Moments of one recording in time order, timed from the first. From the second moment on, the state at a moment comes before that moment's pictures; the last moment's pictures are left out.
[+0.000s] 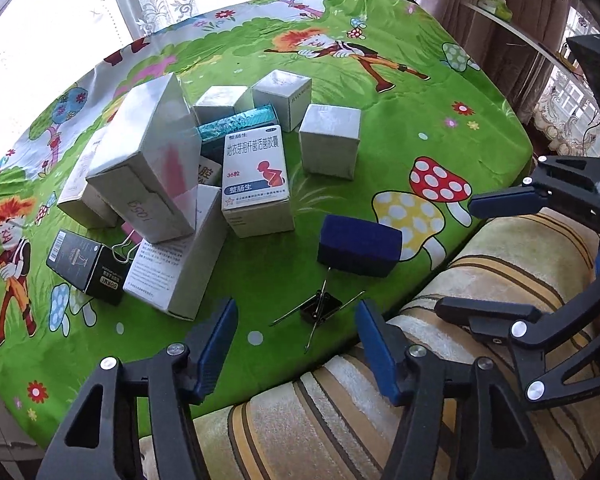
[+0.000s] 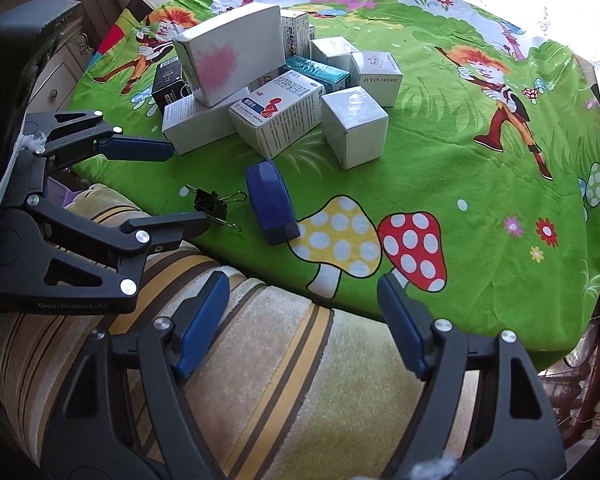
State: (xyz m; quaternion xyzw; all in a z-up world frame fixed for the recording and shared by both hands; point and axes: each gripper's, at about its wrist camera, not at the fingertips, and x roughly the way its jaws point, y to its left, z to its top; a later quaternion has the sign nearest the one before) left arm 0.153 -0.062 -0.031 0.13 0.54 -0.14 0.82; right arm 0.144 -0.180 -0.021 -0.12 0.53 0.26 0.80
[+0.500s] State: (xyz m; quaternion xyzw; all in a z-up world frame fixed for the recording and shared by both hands) left arm 0.156 -0.059 -0.044 0.12 0.55 -0.15 0.81; right arm 0.170 -0.159 -0.029 -0.12 0.53 0.28 0.79
